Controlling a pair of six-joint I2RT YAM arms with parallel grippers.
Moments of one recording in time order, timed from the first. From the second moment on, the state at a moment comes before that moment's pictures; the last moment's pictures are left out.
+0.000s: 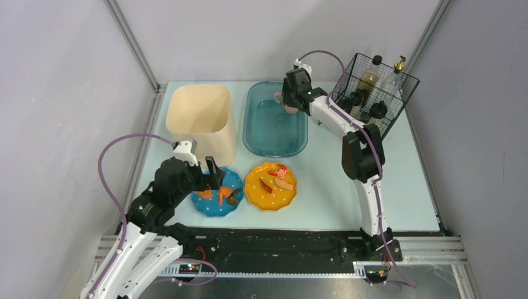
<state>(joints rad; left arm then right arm) -0.48 0.53 0.72 -0.70 -0.11 -0.40 0.48 2.21 1.98 -0.41 0.25 0.47</state>
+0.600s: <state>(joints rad) -0.48 0.54 0.72 -0.70 -0.11 -0.40 0.47 2.34 2.03 -0.41 0.30 0.45</state>
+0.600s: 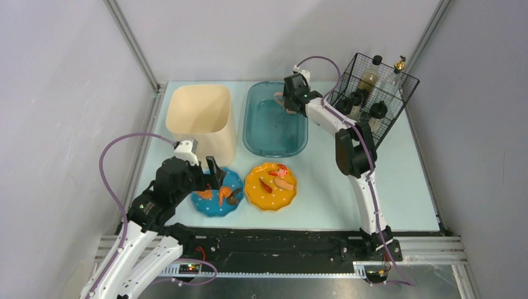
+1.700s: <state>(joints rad) -0.48 0.56 0.72 -0.70 -0.10 -0.40 0.54 2.22 1.87 -0.34 0.40 0.46</state>
